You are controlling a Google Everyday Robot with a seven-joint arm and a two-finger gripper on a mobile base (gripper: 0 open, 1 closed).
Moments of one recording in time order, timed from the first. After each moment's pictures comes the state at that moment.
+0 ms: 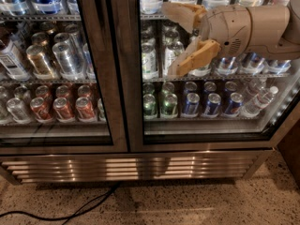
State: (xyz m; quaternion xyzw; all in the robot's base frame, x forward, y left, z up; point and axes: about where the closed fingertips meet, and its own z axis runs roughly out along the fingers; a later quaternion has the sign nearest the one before) arm 0.503 -0.038 1.036 -0.56 0.46 0.42 0.54
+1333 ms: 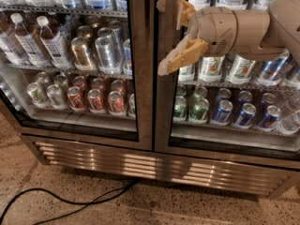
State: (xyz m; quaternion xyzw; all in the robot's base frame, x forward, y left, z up) arm 0.500 -0.008 1.036 -0.57 0.41 0.47 0.54
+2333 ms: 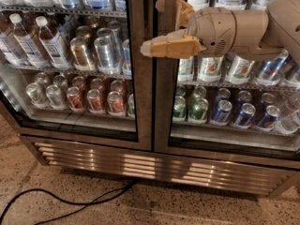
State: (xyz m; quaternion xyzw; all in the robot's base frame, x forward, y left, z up) arm 0.500 -0.008 1.036 -0.57 0.41 0.47 0.54
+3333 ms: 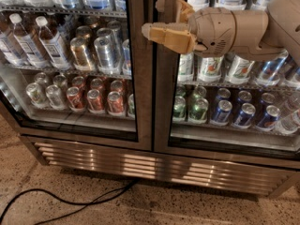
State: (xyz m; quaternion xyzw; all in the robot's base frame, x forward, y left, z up) arm 0.500 -0.008 1.036 -0.57 0.41 0.47 0.54
